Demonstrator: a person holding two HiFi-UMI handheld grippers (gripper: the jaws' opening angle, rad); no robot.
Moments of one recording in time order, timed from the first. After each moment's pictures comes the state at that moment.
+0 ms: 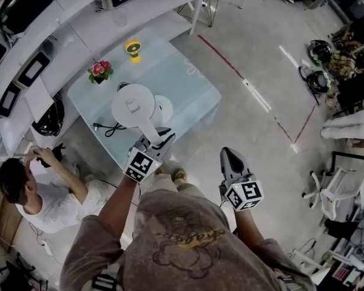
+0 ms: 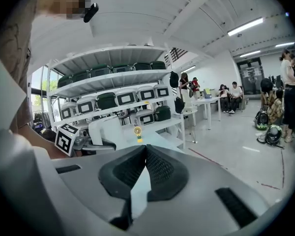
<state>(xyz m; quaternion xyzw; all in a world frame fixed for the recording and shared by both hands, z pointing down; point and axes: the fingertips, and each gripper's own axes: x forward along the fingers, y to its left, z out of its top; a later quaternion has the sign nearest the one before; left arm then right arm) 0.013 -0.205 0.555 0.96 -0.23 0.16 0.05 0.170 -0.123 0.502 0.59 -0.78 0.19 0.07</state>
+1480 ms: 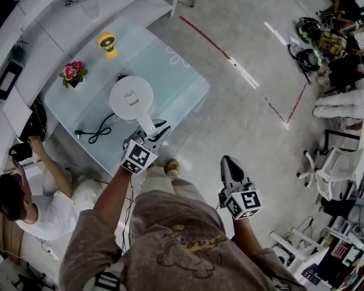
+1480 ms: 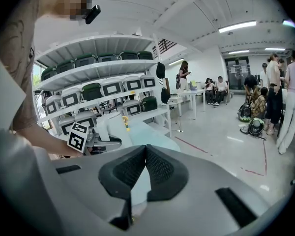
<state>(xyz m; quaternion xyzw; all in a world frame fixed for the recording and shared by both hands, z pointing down) 0.061 -0.240 0.632 0.97 -0.17 0.18 0.04 0.208 -0.098 0.544 0.64 -0.72 0.24 0.11</state>
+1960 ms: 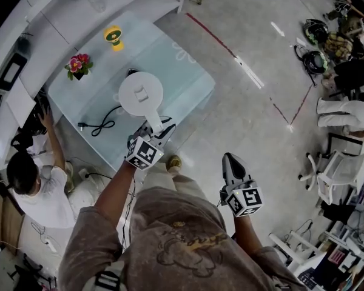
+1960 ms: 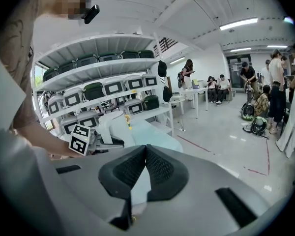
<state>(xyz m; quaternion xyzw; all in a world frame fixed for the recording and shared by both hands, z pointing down) 0.066 -0.234 0.647 0.96 -0.17 0.21 0.01 0.206 -0.103 0.551 0.63 -0.73 0.24 0.11</state>
